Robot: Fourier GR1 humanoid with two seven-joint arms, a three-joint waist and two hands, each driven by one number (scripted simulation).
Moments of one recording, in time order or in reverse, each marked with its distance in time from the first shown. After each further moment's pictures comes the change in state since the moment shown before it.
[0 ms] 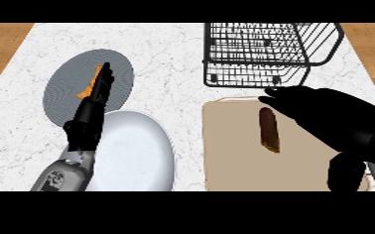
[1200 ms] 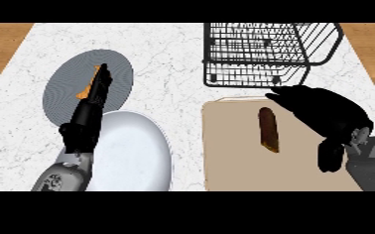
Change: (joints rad) left arm 0.029 -0.037 0.050 -0.019 -0.039 -0.048 0.002; right arm 0.132 0.090 -0.042 0.204 0.480 -0.059 -0.374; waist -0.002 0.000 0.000
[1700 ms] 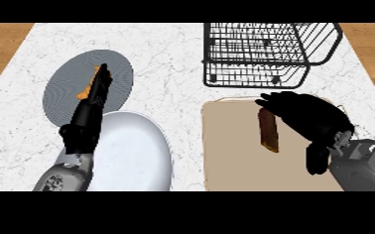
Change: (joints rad) left arm 0.007 -0.020 0.013 -0.011 -0.025 -0.011 0.002; right arm 0.033 0.099 -0.003 0.028 0.094 0.015 -0.062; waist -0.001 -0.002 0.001
